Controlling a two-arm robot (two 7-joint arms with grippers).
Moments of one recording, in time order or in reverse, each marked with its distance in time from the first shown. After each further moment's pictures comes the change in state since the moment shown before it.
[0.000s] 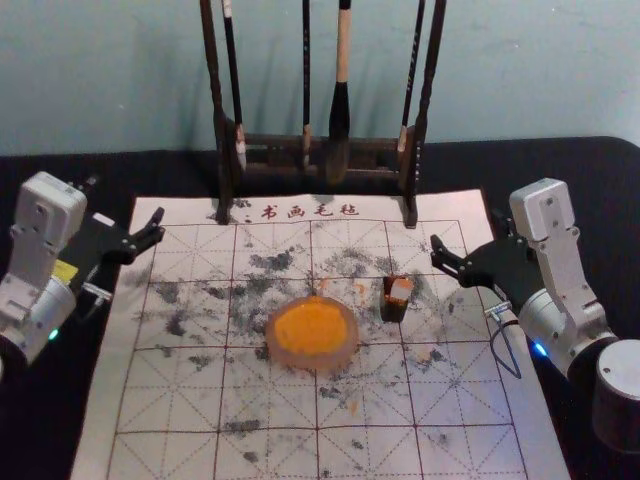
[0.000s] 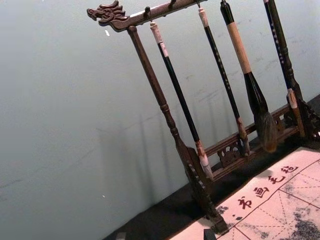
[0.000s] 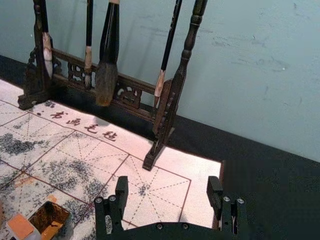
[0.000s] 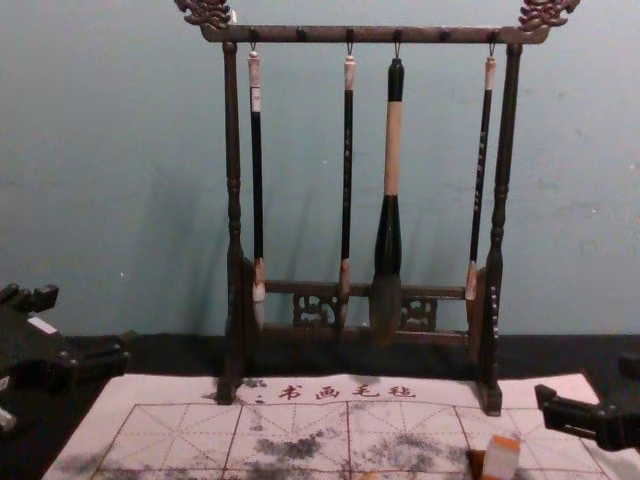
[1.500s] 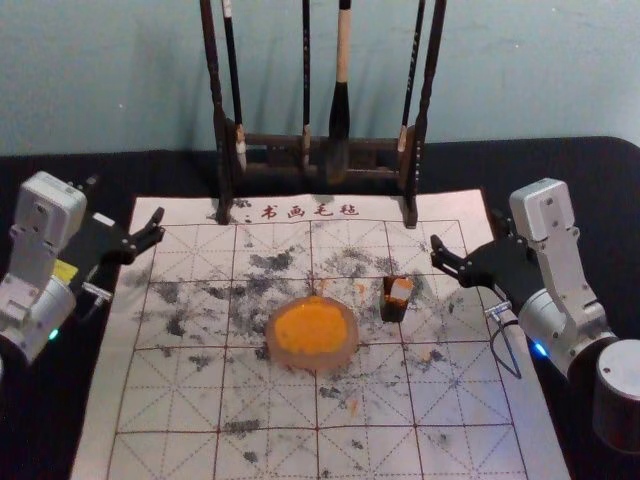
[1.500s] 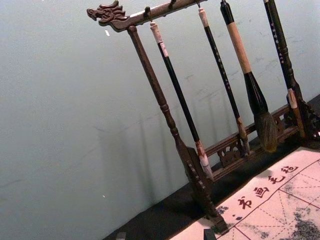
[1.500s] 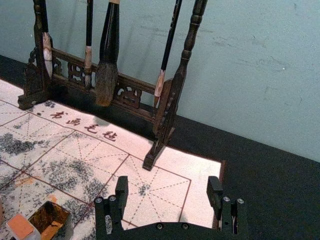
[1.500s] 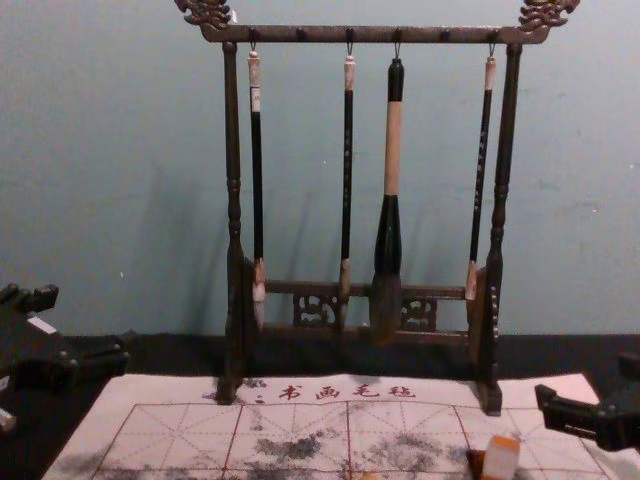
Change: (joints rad) left arm 0.000 0.000 0.000 0.000 0.000 0.000 0.000; right arm 0.000 0.000 0.000 0.000 0.000 0.000 0.000
